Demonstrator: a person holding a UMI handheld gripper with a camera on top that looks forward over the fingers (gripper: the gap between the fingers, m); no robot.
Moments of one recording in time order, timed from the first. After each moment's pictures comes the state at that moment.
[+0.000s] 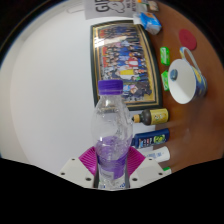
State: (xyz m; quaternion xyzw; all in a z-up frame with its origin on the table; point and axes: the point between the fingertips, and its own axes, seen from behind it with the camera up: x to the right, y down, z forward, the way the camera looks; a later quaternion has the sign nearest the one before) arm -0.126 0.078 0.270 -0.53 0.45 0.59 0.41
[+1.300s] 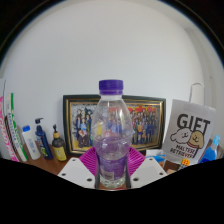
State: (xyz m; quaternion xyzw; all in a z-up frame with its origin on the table) arm 0.151 0.092 0.225 -0.77 0.01 -0.02 0.63
